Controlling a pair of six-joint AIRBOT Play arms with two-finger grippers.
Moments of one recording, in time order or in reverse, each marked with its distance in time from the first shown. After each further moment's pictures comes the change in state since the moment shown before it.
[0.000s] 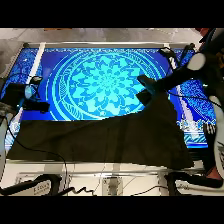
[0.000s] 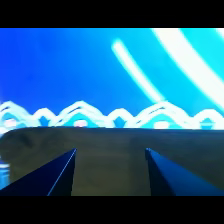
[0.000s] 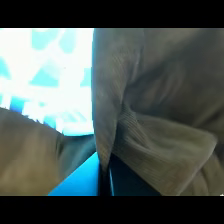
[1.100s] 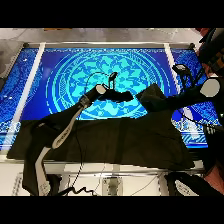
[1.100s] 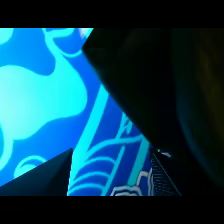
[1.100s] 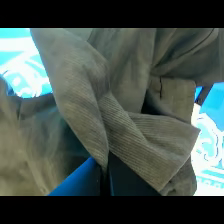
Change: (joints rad) left arm -0.603 -0.718 0.592 -1.218 0.448 0.132; right arm 0.000 0.290 -0.386 -0.121 -0.148 0.182
